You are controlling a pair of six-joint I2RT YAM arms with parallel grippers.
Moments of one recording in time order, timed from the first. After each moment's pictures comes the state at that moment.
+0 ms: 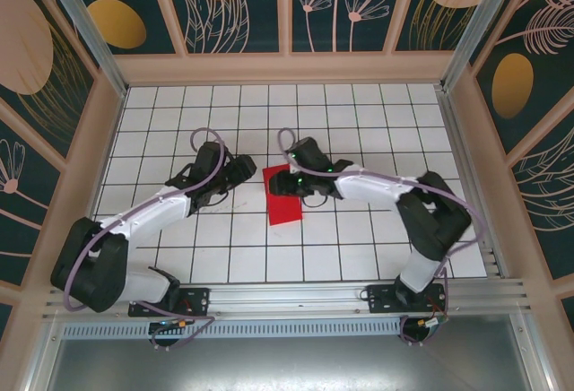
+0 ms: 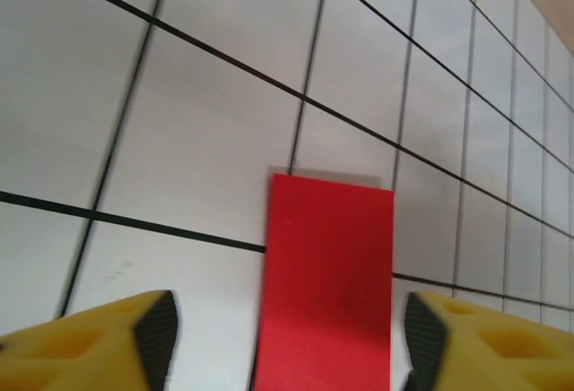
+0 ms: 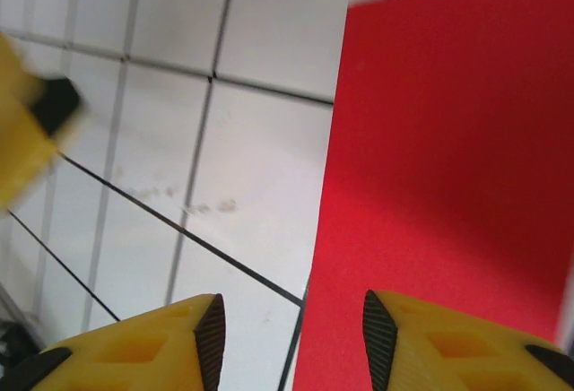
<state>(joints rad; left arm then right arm) -0.48 1.37 0.73 -0.08 0.08 -0.94 0.76 1.67 1.02 -0.19 -0.30 0.67</state>
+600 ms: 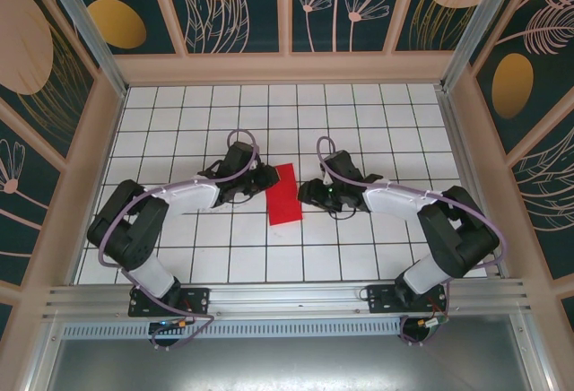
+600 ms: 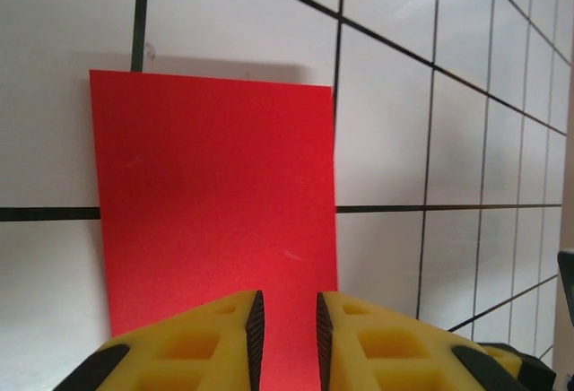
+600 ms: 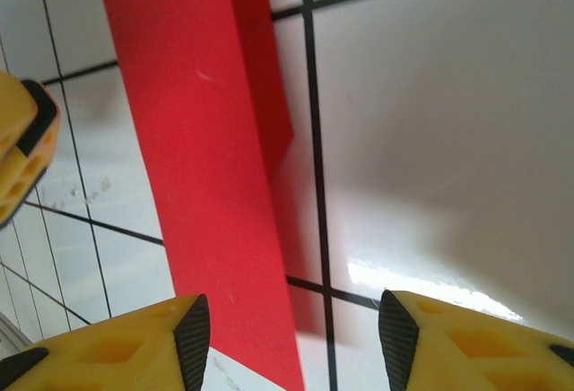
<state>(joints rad) -0.59 1.66 0.83 0.07 0.25 -0.95 0.63 1.54 0.74 -0.16 -0.35 0.85</state>
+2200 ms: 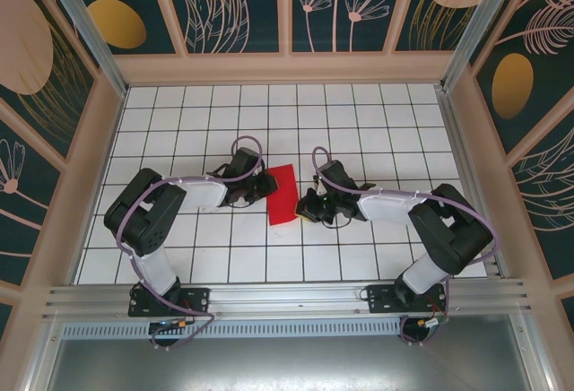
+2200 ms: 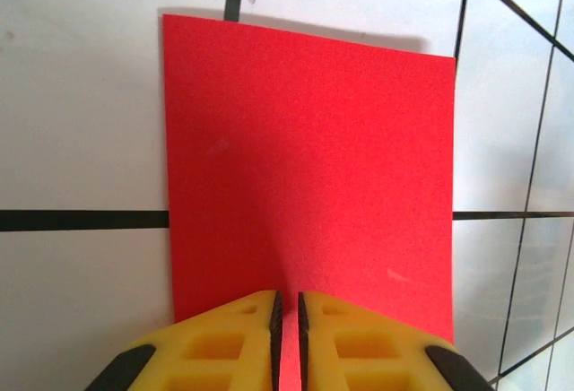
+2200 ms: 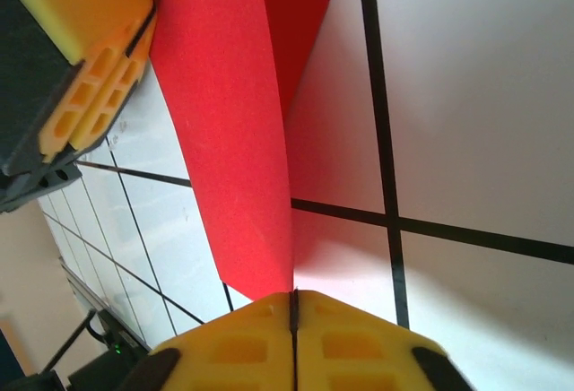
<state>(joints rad) -0.59 1.79 0.83 0.08 0.24 -0.95 0.70 1.57 0.68 -0.04 -0.47 1.04</state>
